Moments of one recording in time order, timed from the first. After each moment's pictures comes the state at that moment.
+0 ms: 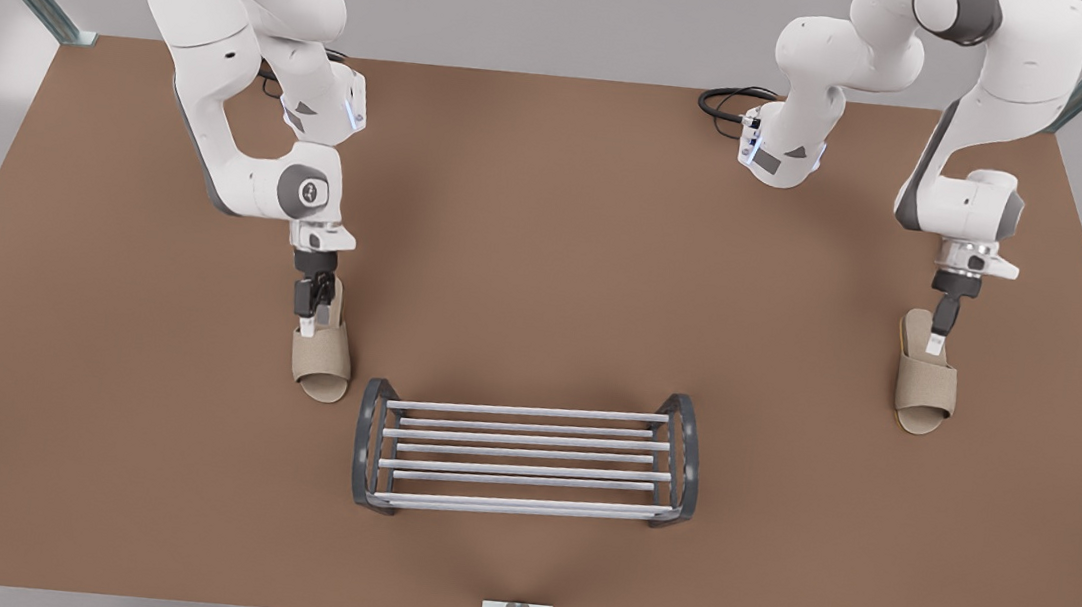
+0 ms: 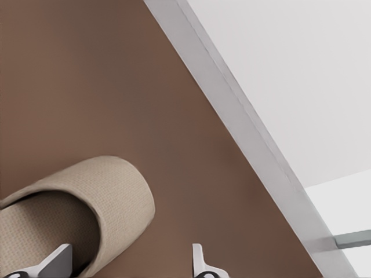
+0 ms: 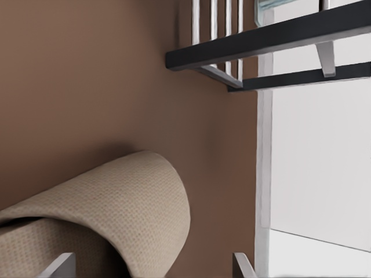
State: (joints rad) left arm -0.11 0.25 0.71 -2.55 -2.12 2.28 1.57; right arm -0.13 0.25 0.37 -2.49 -2.72 2.54 1.27
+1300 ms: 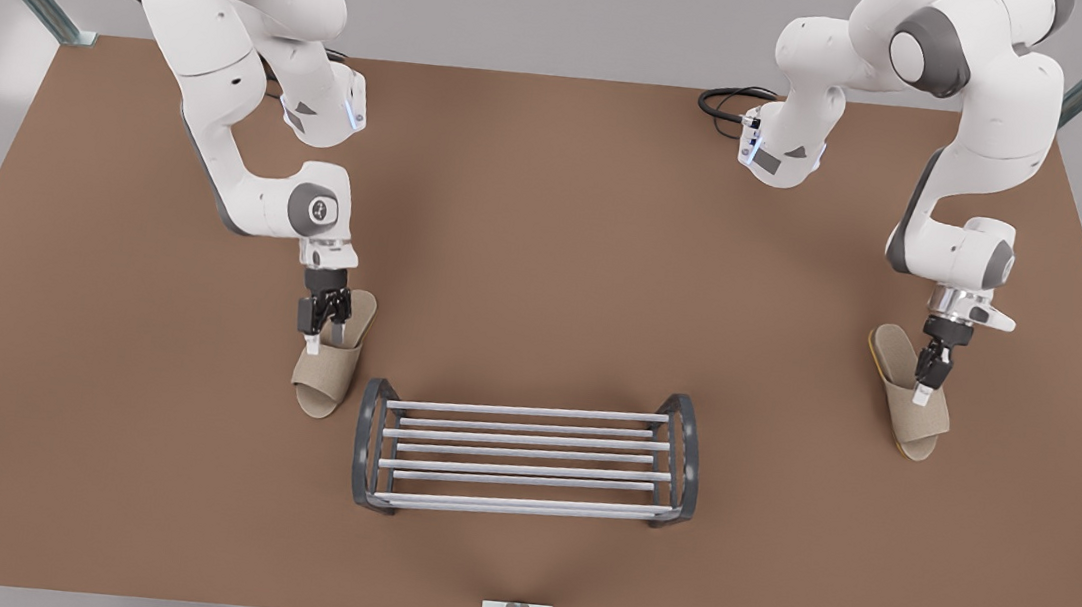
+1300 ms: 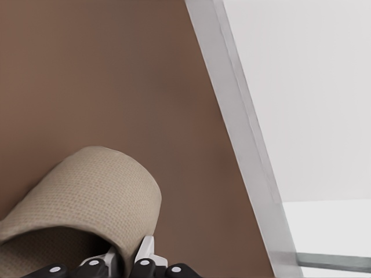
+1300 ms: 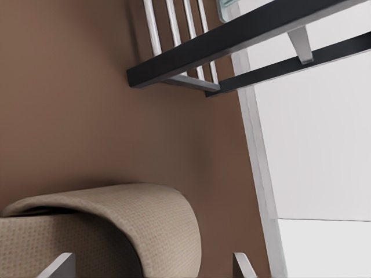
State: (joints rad) left arm -0.10 0.43 0.58 -2.36 -2.17 2.25 1.22; right arm -0.10 0.36 0.36 -2.40 -2.74 2.49 1.44
